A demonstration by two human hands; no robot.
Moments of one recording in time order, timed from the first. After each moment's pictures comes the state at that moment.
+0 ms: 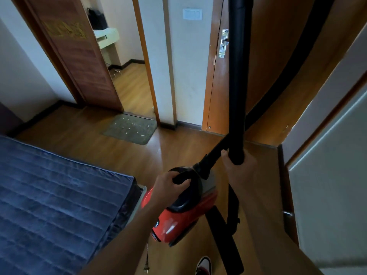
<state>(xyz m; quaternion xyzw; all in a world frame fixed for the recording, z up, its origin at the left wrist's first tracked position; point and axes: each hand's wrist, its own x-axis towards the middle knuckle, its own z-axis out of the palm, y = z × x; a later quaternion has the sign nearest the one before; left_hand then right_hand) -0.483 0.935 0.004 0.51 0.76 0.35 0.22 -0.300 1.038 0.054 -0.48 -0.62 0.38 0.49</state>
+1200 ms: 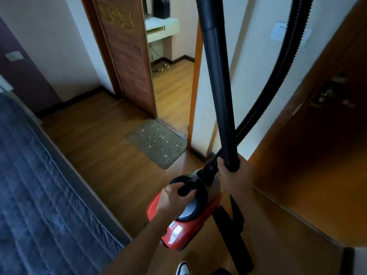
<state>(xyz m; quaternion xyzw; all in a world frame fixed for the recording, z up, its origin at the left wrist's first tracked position) -0.786 1.311 -0.033 0.30 0.83 0.44 0.20 -0.681 1.468 0.040 -0.33 -0.76 0.42 0.37</state>
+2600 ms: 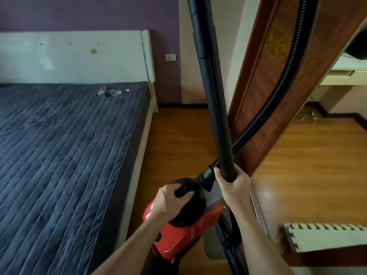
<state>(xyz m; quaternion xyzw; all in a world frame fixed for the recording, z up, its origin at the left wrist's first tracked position) -1.337 1.415 -0.019 -0.09 0.88 0.47 0.03 -1.386 1.612 -0.001 0.02 -0.81 0.57 0.15</state>
